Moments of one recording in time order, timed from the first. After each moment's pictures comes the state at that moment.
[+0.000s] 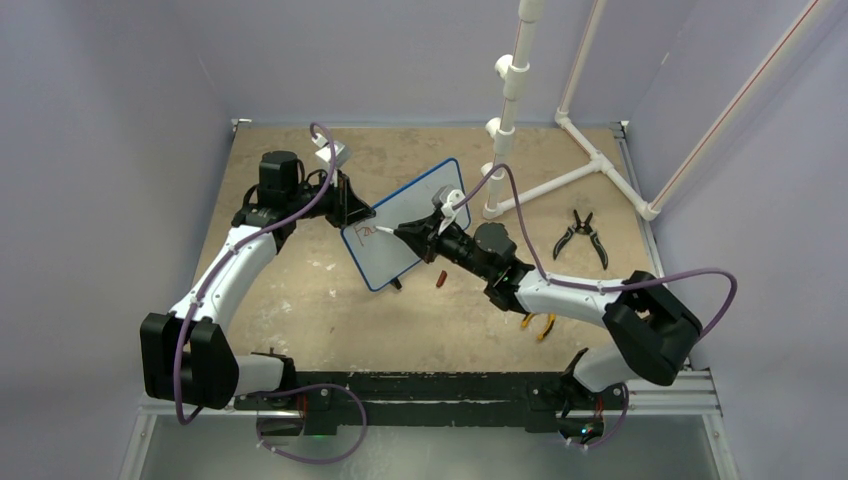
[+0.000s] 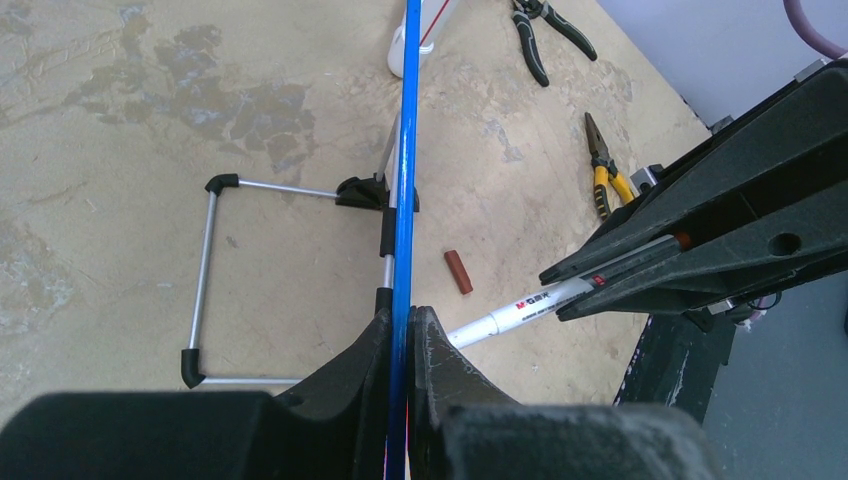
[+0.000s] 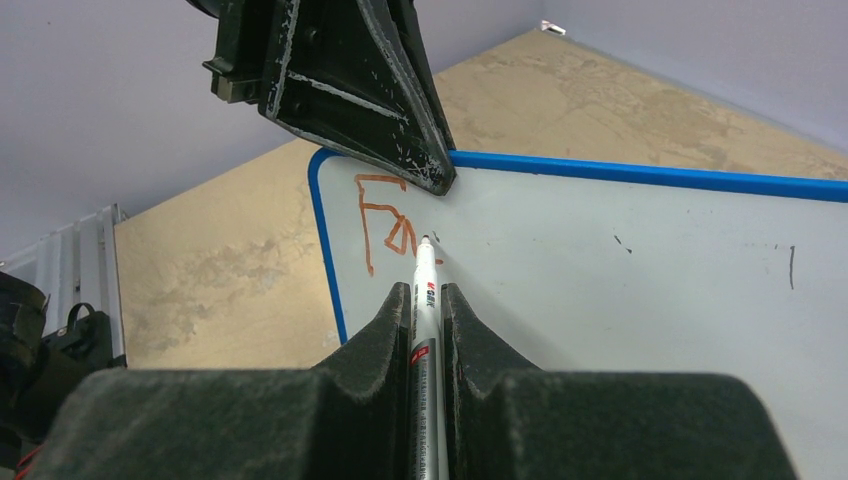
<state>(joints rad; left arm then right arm) -0.16 1.30 1.01 -0.24 0.82 -0.04 0.84 1.45 0.69 0.84 -0.15 0.18</state>
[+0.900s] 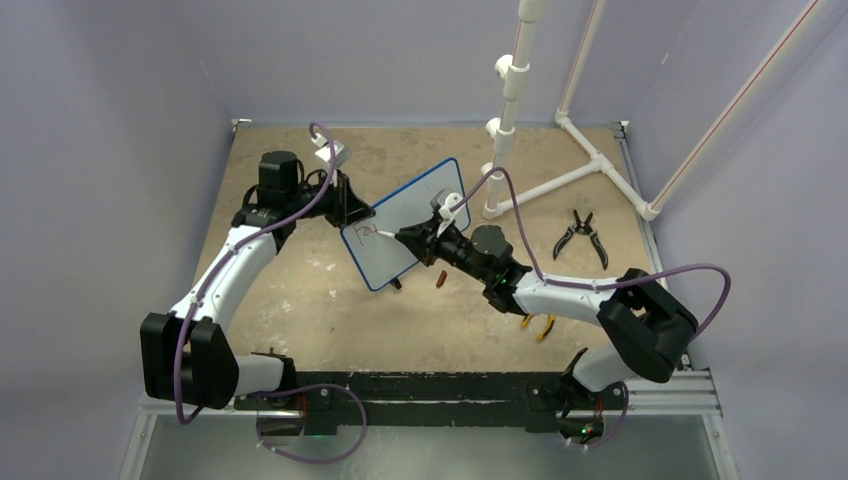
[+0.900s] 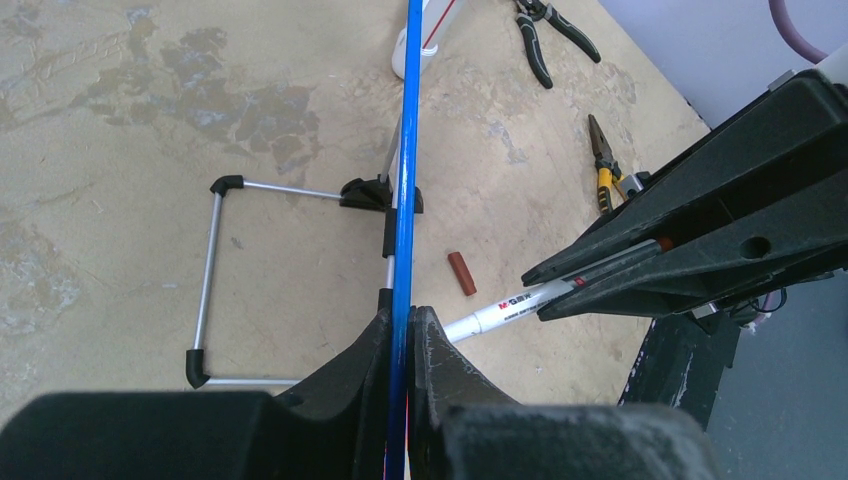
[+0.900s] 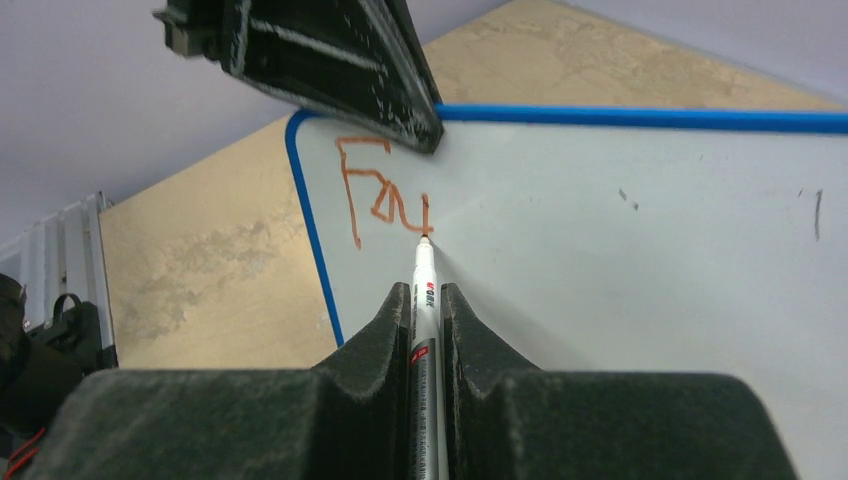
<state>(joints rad) -0.16 1.30 1.00 -0.23 0.82 -0.04 0.85 1.48 0.69 0.84 -0.12 0.20</state>
